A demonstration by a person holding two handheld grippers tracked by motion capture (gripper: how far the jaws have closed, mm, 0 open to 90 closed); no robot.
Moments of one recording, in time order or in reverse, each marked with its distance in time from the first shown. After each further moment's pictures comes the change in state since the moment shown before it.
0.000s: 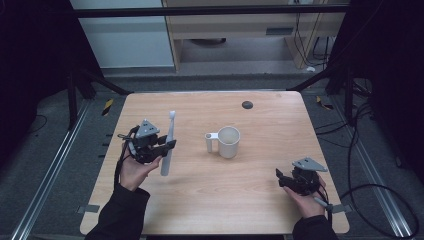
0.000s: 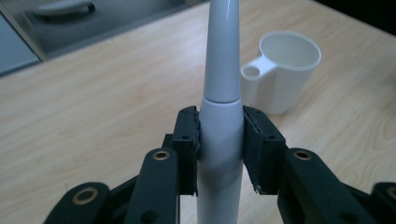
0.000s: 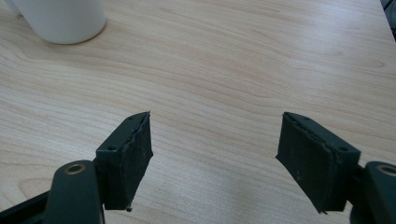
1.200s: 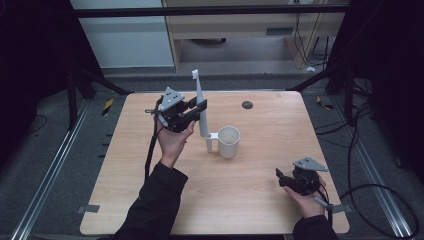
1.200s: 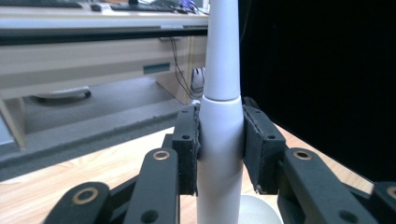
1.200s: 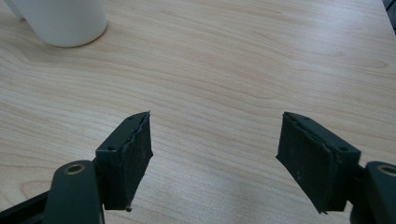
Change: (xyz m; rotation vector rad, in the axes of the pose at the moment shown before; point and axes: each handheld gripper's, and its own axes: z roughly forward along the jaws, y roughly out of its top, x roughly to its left) left arm -0.037 0.083 0.056 -0.357 -0.039 -0.086; right arm -0.001 -0.001 0.001 -0.007 0.011 0.013
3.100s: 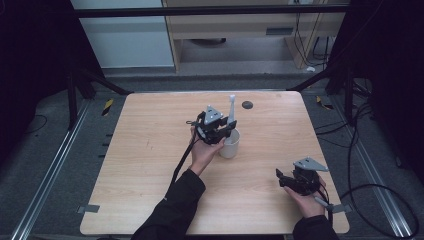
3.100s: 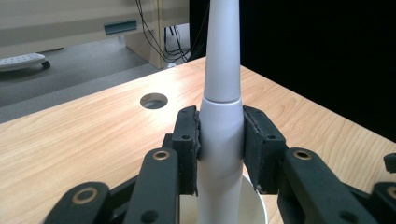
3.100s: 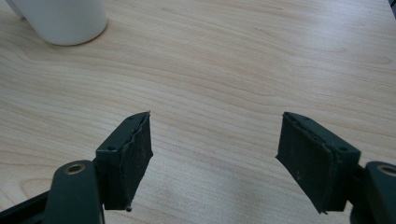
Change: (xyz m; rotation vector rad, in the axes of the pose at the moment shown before) left arm -0.038 -0.071 0.080 0.157 -0.092 0.049; right arm -0.002 -0.001 0.001 0.007 0.006 0.005
